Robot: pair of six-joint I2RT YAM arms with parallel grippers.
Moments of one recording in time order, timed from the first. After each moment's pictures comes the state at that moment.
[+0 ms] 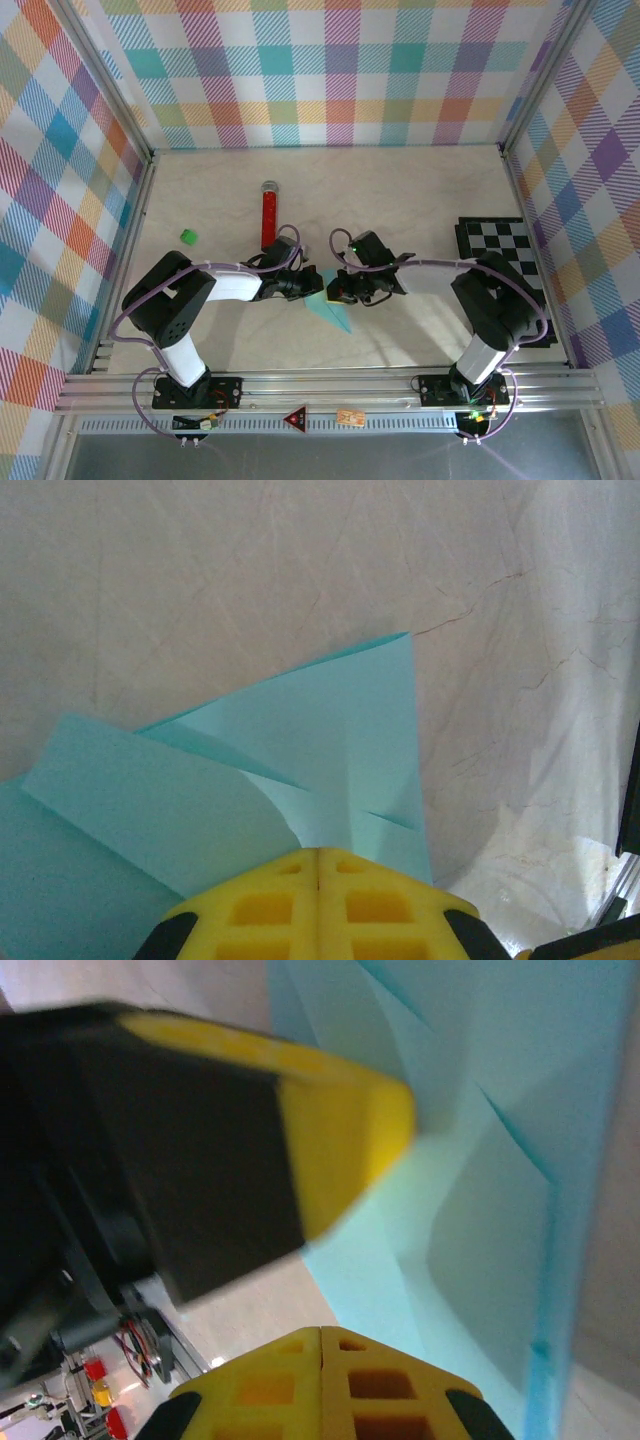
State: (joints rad) left arm -0.64 1.72 0.71 0.13 0.39 -0.84; right arm 0.71 1.69 0.81 -0.10 -0.62 0.72
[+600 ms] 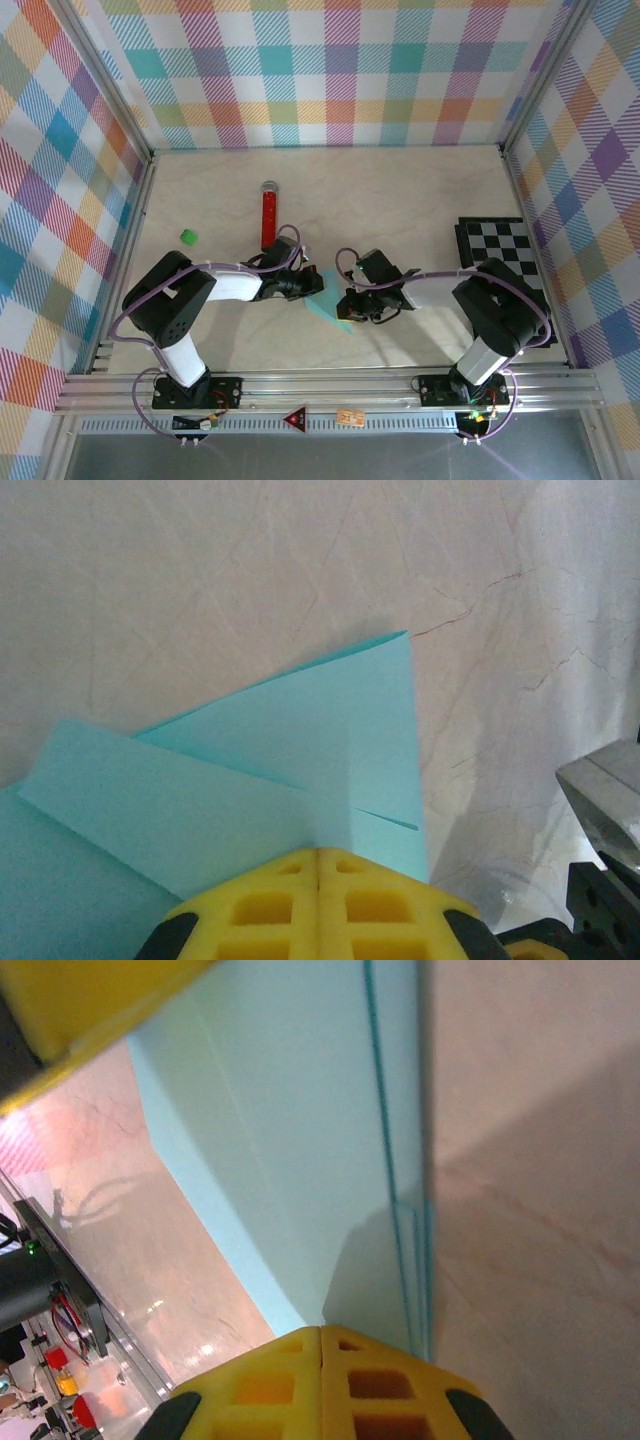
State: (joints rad) left arm -0.64 1.72 0.72 0.13 0.38 -0.84; right arm 0.73 1.62 0.62 -0.06 -0.60 0.72
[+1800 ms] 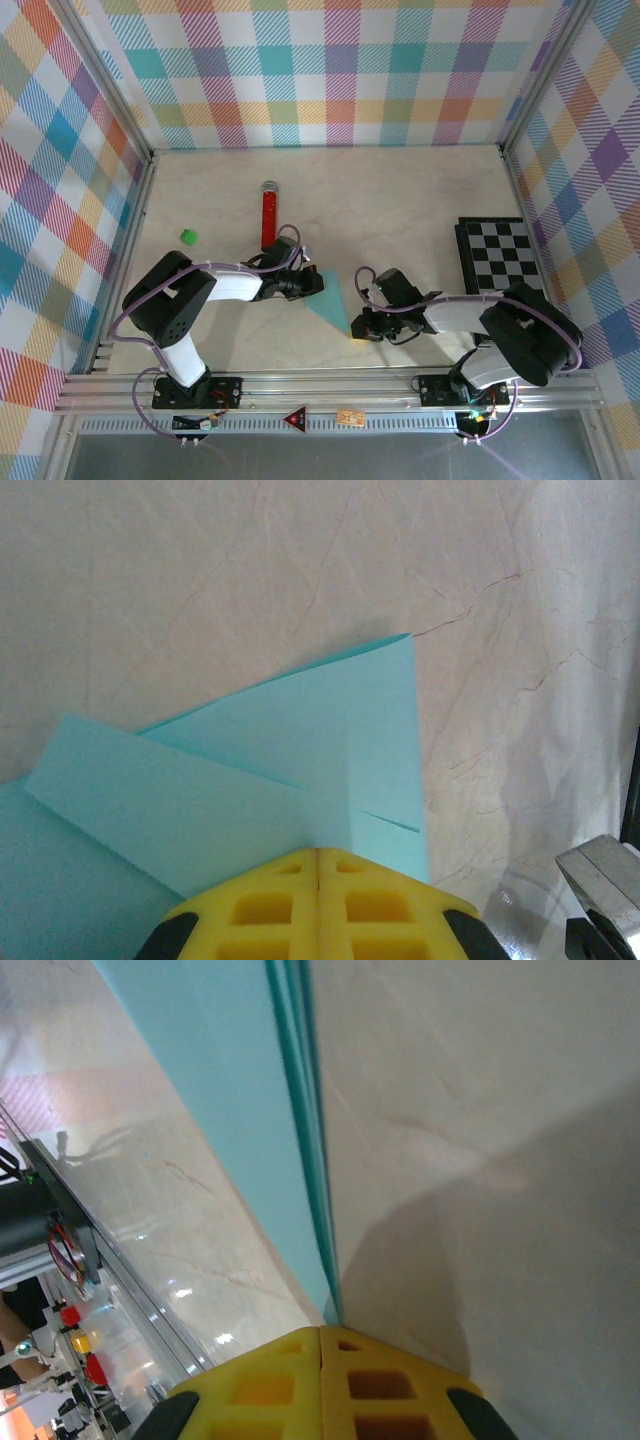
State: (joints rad) left arm -0.64 1.73 0.72 0.13 0.38 -0.84; right arm 0.73 1.41 0.38 -0.01 -0.64 0.75
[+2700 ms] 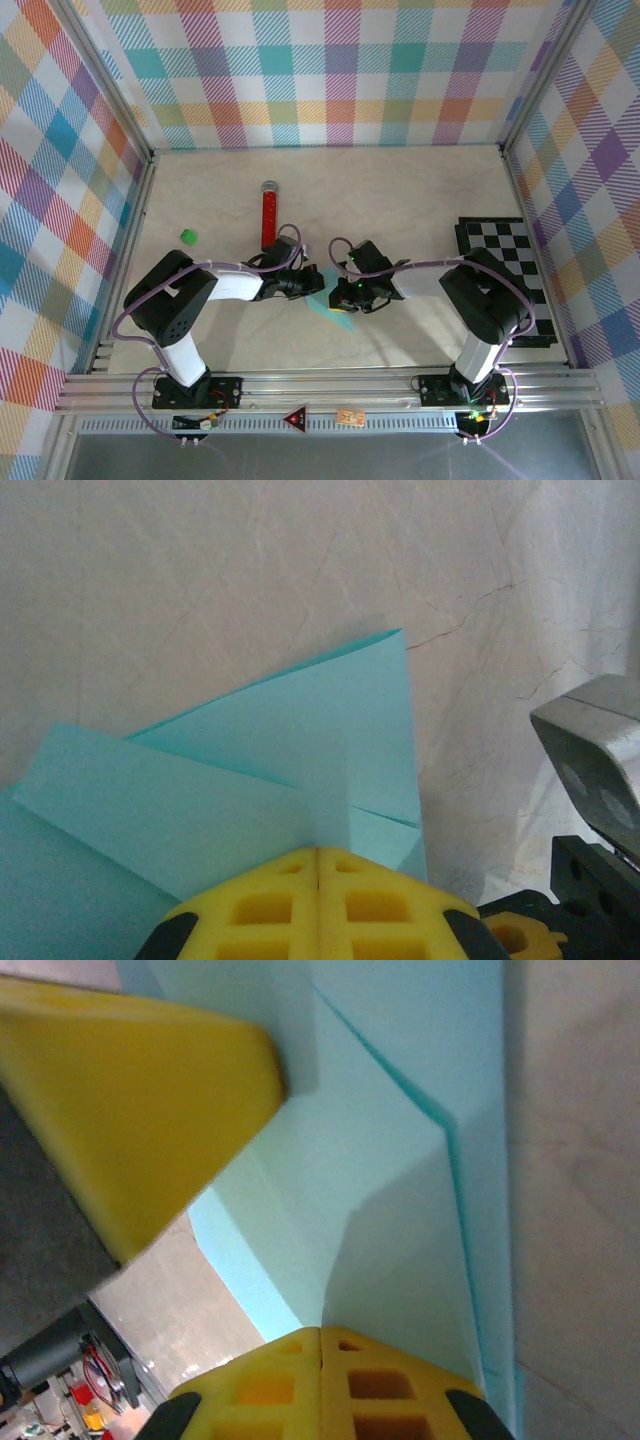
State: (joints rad) left arm -0.64 1.73 0.72 0.15 0.38 -0.84; right arm 0.73 1.72 0.73 -0.05 -0.58 0.78
